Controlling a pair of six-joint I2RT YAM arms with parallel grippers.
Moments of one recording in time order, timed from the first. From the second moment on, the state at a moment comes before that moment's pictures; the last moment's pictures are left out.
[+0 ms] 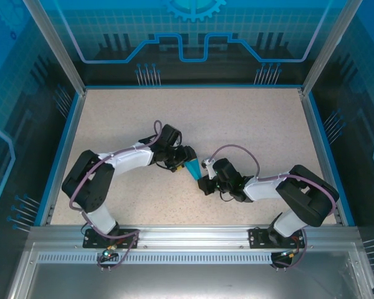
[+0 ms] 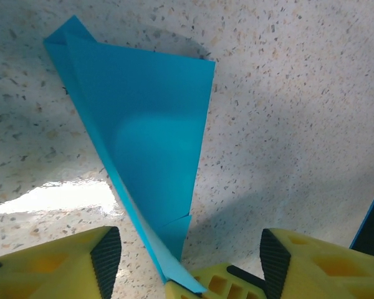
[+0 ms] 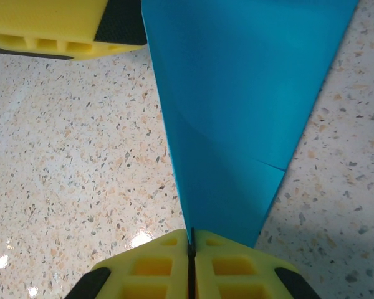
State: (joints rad) left arm -0.56 1.71 1.02 -0.33 0.35 -1.06; right arm 0.77 1.54 0.45 0.36 -0.19 0.41
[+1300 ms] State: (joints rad) left arm -0.56 1.82 1.16 -0.55 0.40 -1.08; right arm 0.92 1.52 0.57 0.10 0.04 0.25
